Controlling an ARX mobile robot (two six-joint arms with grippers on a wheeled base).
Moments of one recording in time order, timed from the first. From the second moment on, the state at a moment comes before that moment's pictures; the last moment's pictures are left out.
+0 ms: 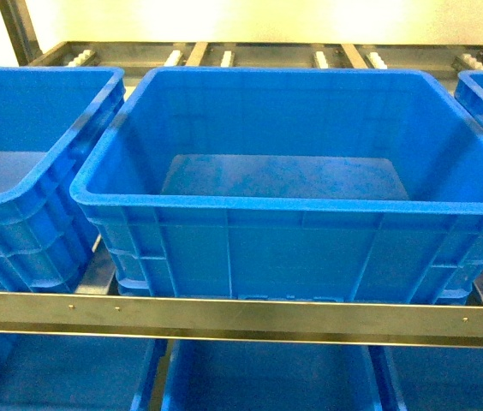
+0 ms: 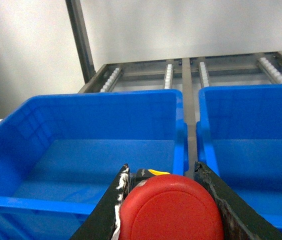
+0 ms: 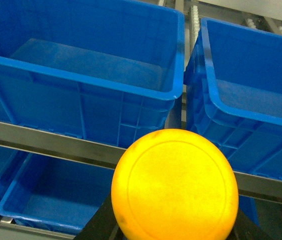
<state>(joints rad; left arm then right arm) -0.31 0.95 0.27 0.72 -0.50 0.11 0.33 0.22 0.12 -0.10 0.24 -0.10</state>
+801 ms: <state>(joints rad) -0.30 0.94 0.27 0.73 -0.51 0.11 0.33 0.22 0.12 -0.10 0.24 -0.10</state>
